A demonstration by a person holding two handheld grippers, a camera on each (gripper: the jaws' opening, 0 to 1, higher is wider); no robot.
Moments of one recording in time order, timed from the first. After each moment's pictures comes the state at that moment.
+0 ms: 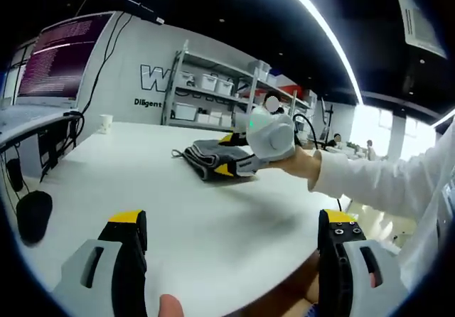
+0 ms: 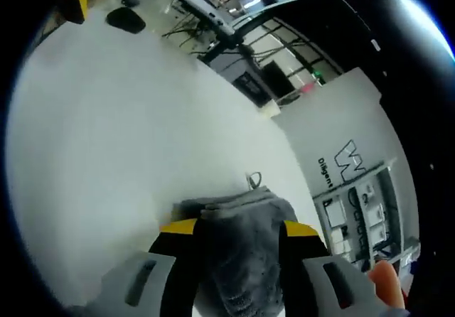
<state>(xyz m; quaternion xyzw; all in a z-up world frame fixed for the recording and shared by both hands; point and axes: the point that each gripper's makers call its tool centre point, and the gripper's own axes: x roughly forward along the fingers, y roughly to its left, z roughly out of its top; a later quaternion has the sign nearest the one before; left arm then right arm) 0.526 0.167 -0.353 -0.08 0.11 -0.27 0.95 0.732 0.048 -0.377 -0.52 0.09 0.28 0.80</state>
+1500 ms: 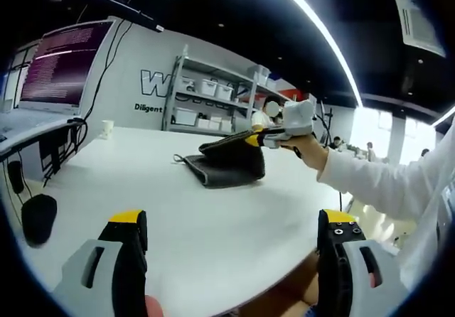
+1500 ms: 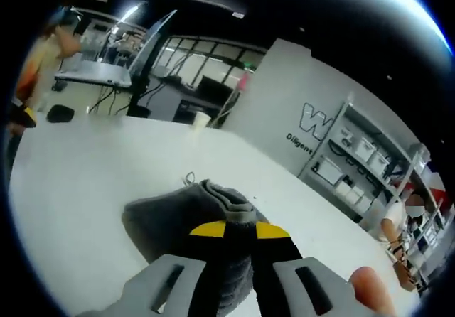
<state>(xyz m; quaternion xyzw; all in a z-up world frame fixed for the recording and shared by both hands) 0.519 0.171 -0.343 -0.08 0.10 -0.26 0.96 0.756 -0.059 -0.304 -0.28 0.09 0.21 0.93</state>
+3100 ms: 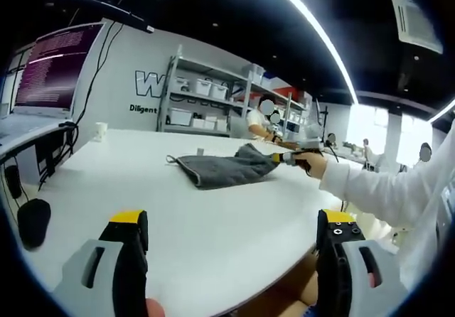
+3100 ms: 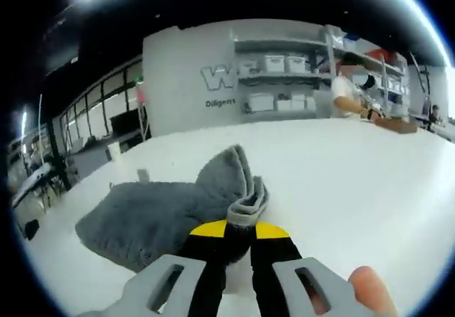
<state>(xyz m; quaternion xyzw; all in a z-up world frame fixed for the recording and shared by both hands) 0.517 0.158 -0.342 -0.07 0.10 -0.28 0.95 0.749 -0.244 -0.382 0.09 0.18 0.00 0.98</state>
